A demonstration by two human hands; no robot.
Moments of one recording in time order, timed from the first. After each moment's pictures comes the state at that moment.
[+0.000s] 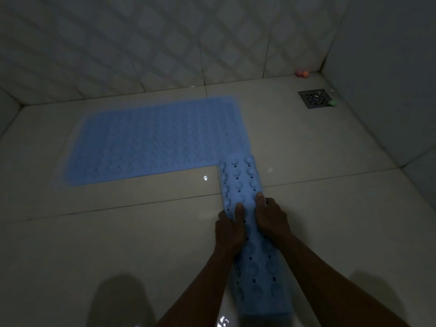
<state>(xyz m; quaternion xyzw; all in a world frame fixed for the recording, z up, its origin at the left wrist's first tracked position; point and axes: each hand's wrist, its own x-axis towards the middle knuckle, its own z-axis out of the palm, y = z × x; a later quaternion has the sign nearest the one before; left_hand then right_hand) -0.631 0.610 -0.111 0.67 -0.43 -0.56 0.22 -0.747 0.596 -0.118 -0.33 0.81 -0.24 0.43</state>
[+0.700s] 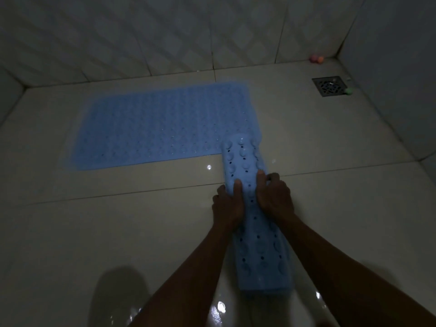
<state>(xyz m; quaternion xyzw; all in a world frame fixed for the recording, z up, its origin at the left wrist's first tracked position) -0.613 0.573 -0.120 0.70 -0.45 -0.50 0.23 -0.729 0.569 -0.120 -0.38 0.82 -0.27 0.34</state>
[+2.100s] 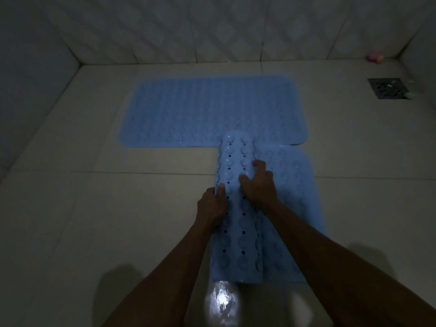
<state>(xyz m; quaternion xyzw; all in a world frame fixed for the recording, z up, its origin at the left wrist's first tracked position) -0.462 0.571 -0.137 0.73 -0.50 -0.42 0.17 -0.596 0.546 -0.118 -0.48 0.73 -0.27 0.41</state>
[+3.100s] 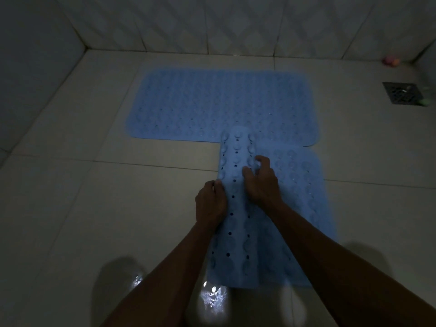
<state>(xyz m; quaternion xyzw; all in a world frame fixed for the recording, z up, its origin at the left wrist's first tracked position) -0.447 0.577 -0.136 0.76 -0.48 -0.35 0.27 -0.574 0.543 -0.112 -0.48 0.72 -0.30 0.40</state>
